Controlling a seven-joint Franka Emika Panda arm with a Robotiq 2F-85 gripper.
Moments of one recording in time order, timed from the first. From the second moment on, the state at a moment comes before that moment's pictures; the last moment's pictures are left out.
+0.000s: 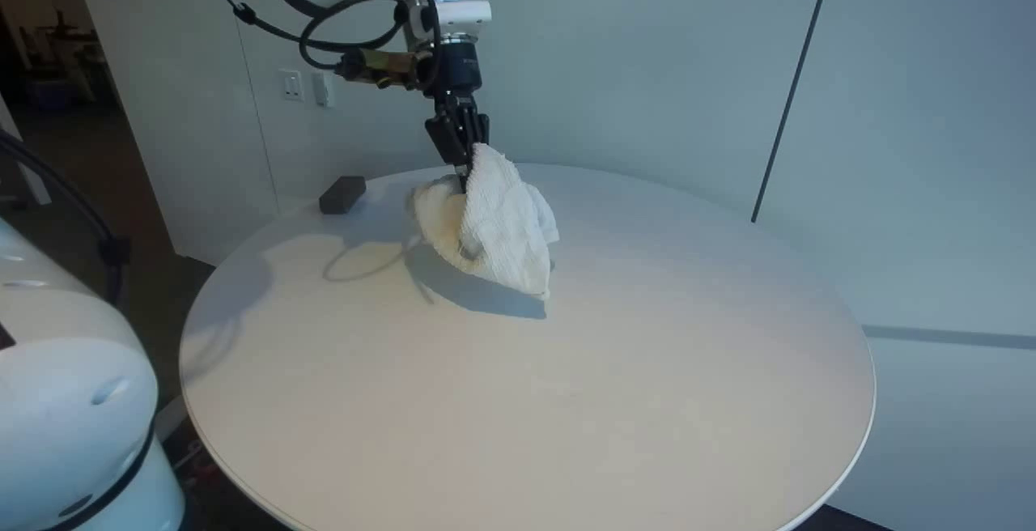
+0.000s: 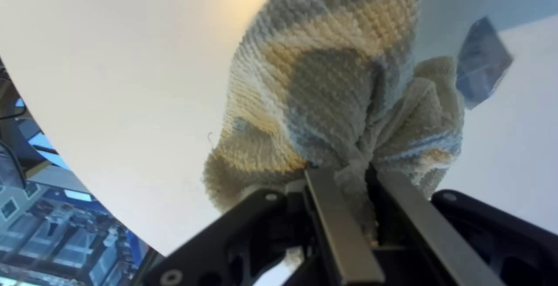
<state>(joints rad) -0.15 -0.34 0.08 -2.30 -0.34 1.85 1.51</state>
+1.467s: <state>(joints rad) -0.01 0.36 -0.03 -1.72 -0.05 1.65 0.87</state>
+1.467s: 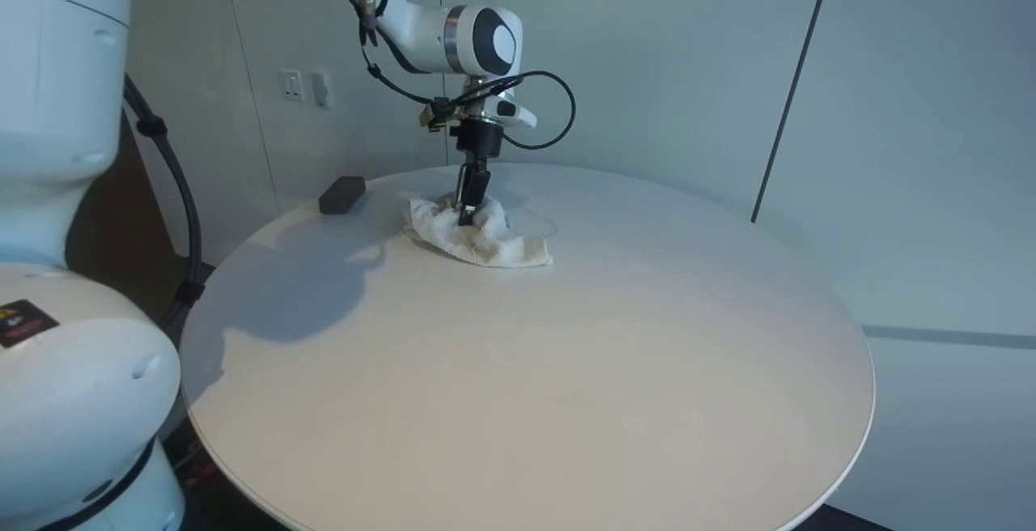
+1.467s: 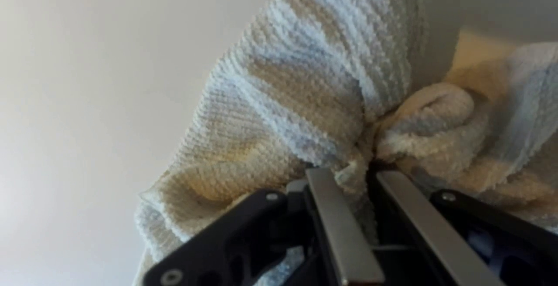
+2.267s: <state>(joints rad) 0.00 0.33 -0.12 -1.80 -0.17 1.54 1.13</state>
